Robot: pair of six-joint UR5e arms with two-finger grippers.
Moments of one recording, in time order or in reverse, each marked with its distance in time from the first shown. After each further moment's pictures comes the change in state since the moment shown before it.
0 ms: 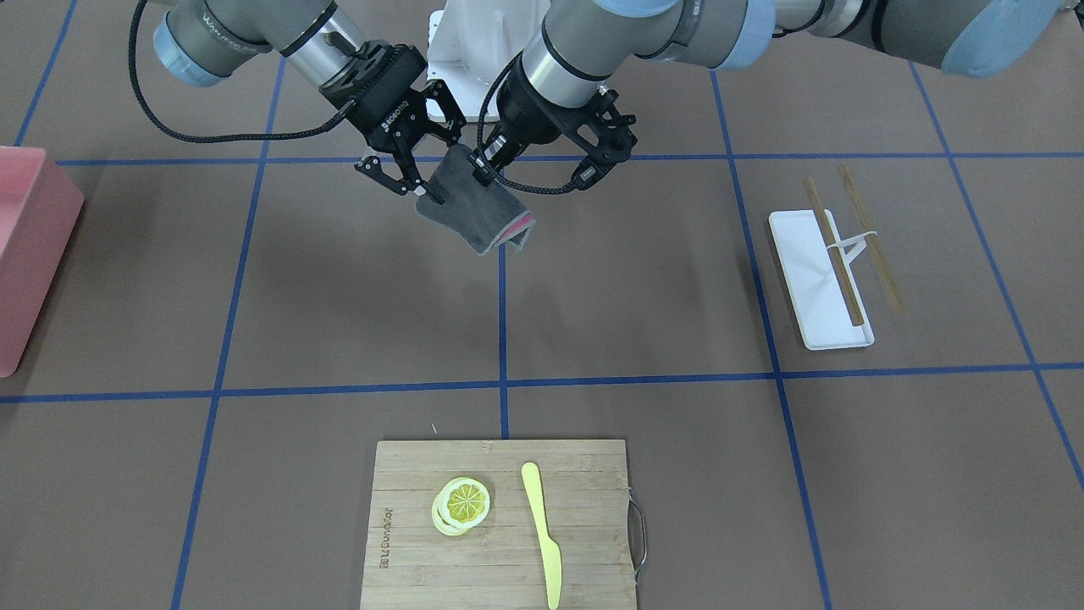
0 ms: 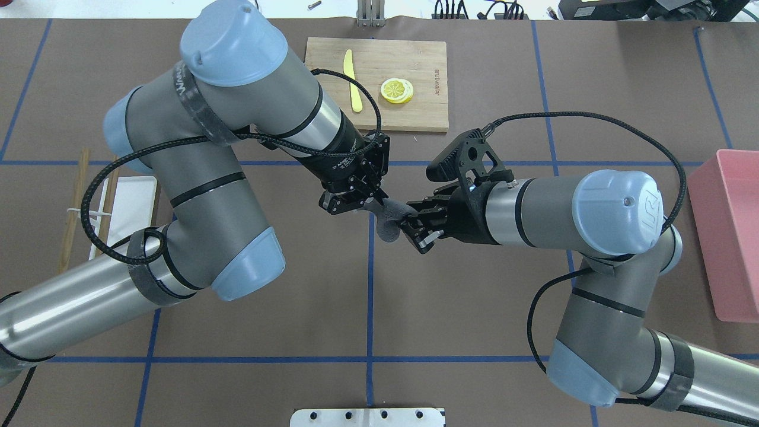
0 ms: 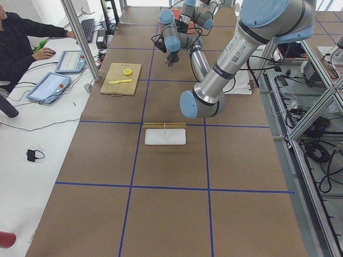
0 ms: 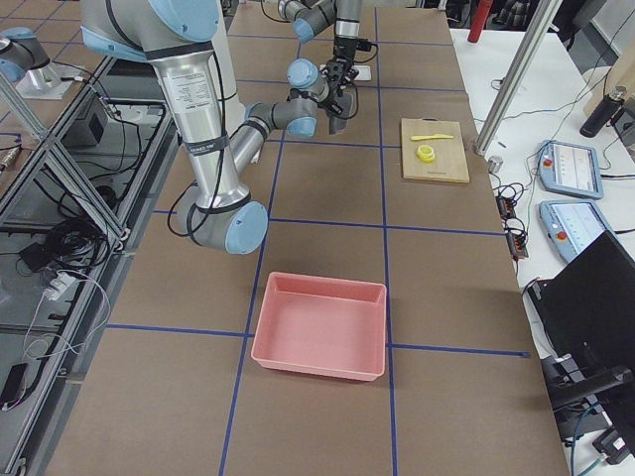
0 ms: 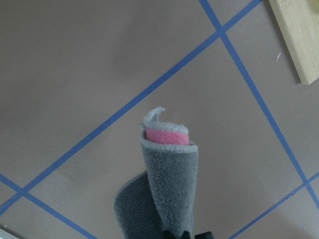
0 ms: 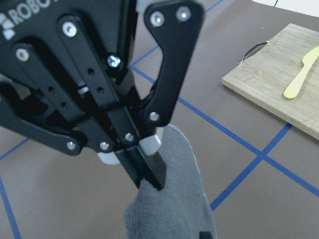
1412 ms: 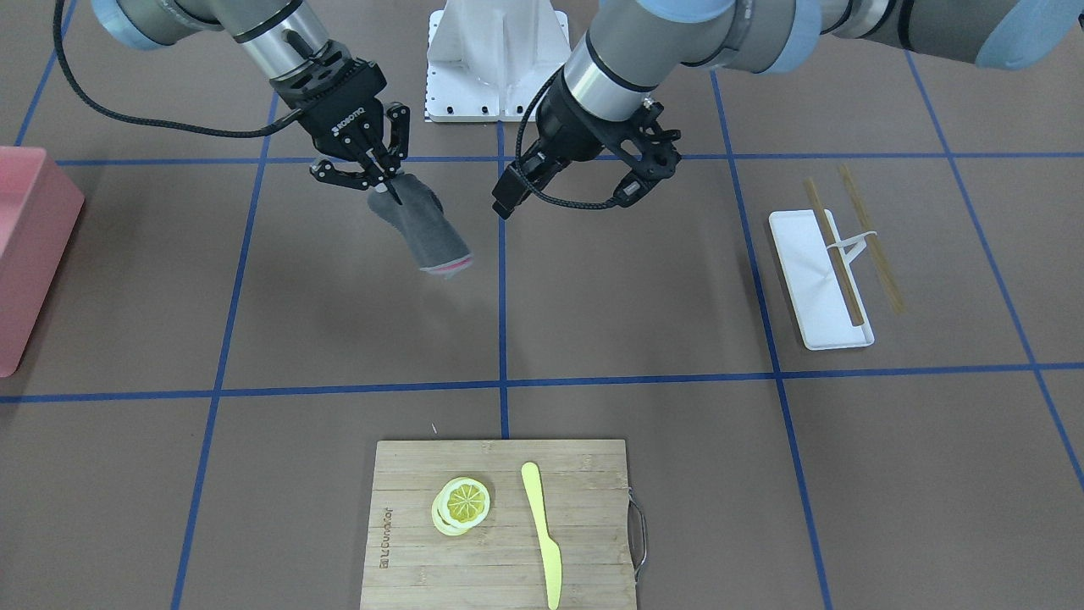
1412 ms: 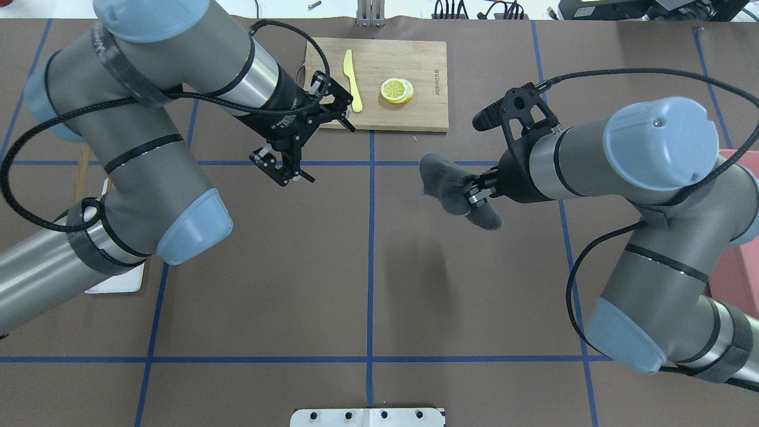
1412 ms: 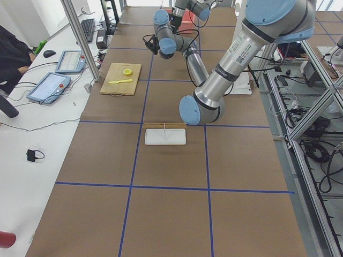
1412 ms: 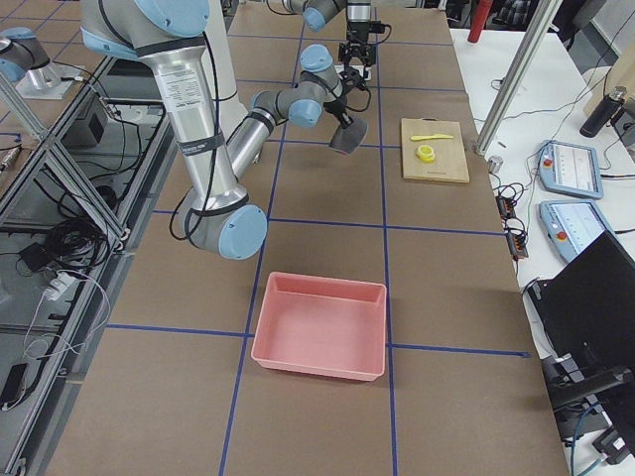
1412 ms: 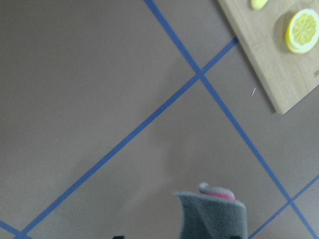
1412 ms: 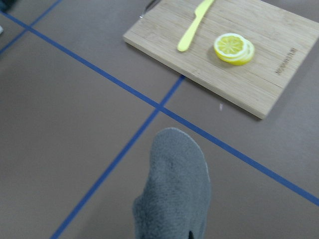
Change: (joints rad) left arm -0.122 0.090 -0.082 0.024 0.008 0.170; right arm 0.156 -0.015 0.111 -0.466 0.075 0.003
